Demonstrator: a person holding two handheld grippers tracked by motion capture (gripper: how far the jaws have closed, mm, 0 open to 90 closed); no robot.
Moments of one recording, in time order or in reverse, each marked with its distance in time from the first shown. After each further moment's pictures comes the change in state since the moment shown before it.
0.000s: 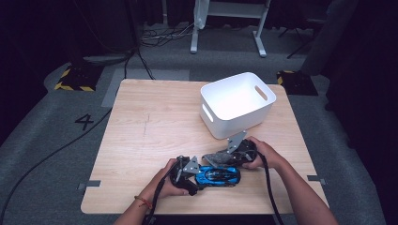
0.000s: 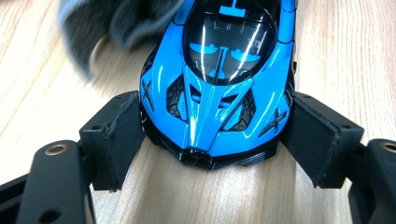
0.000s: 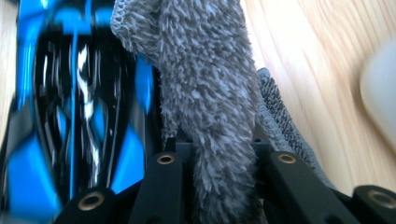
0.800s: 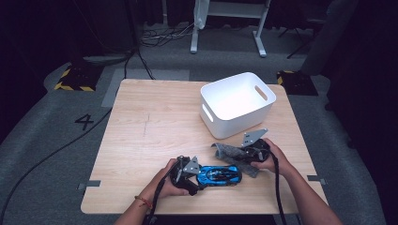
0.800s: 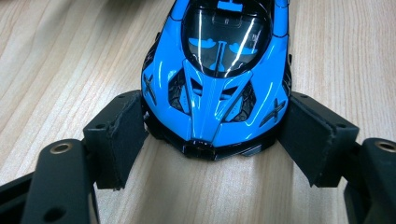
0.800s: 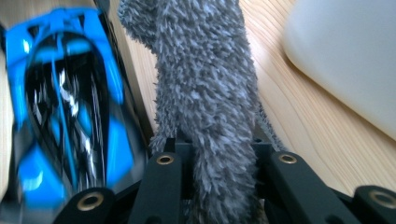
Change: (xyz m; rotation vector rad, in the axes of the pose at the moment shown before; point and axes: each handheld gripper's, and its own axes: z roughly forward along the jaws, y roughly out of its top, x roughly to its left) left arm 0.000 0.000 0.000 -0.001 -0.008 0.007; right arm 0.001 -0.024 -0.018 -0.154 -0.109 0.218
